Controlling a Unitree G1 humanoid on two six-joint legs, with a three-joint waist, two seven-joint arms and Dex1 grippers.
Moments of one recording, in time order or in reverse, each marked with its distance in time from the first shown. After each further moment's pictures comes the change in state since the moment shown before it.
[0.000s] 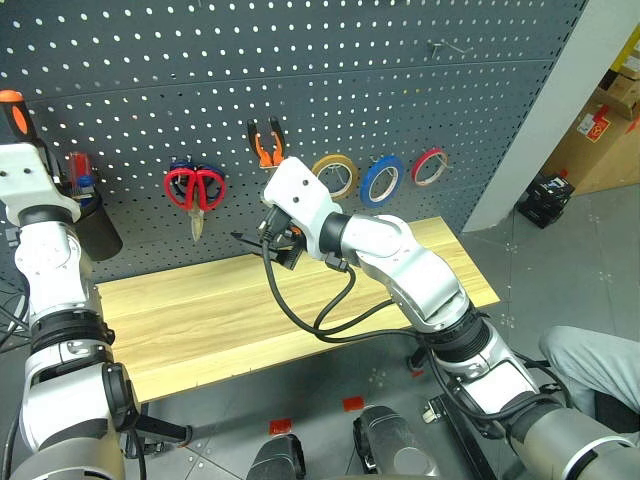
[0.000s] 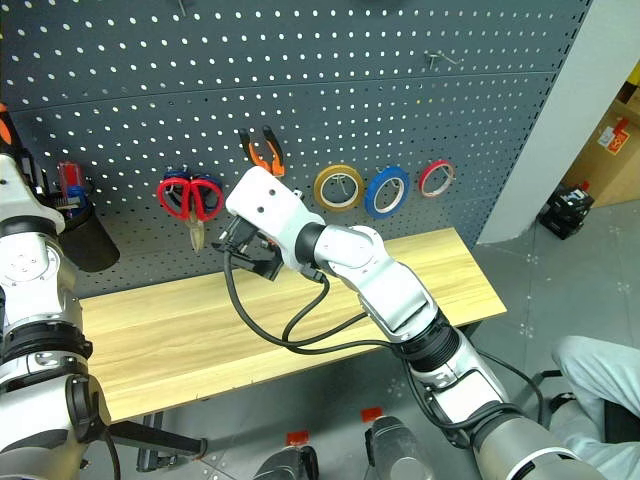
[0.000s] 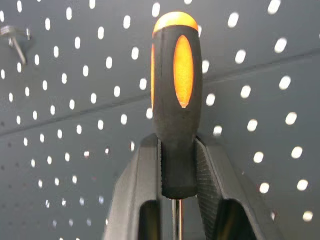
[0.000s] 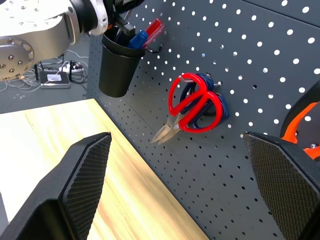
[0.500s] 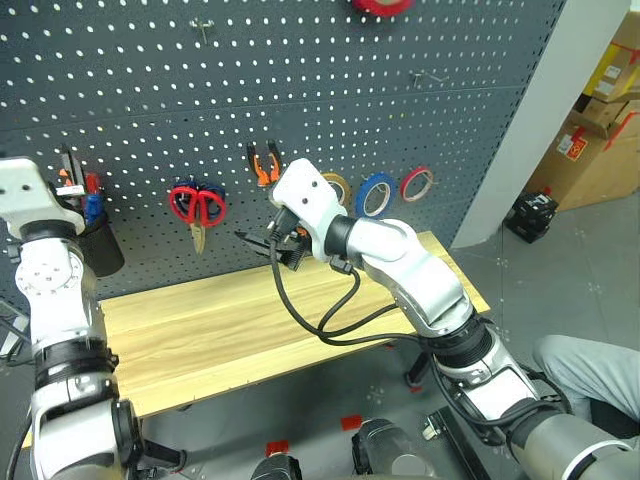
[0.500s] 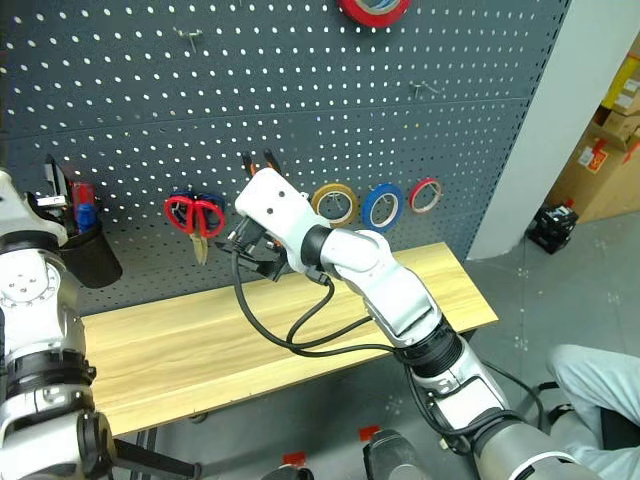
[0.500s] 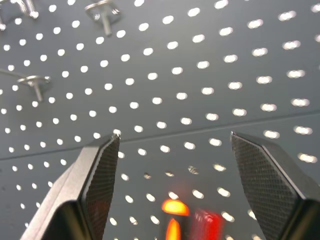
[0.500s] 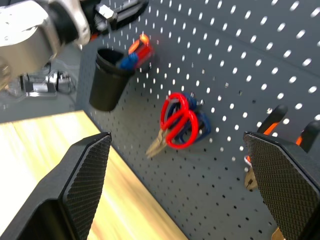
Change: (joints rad) left arm 0.328 -0.093 0.030 -0.628 -0.098 0.325 0.001; right arm 0.082 -0.001 -0.056 -0.067 0.016 -0.035 0.001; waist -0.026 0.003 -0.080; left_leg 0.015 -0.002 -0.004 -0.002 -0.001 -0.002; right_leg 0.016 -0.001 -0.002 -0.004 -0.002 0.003
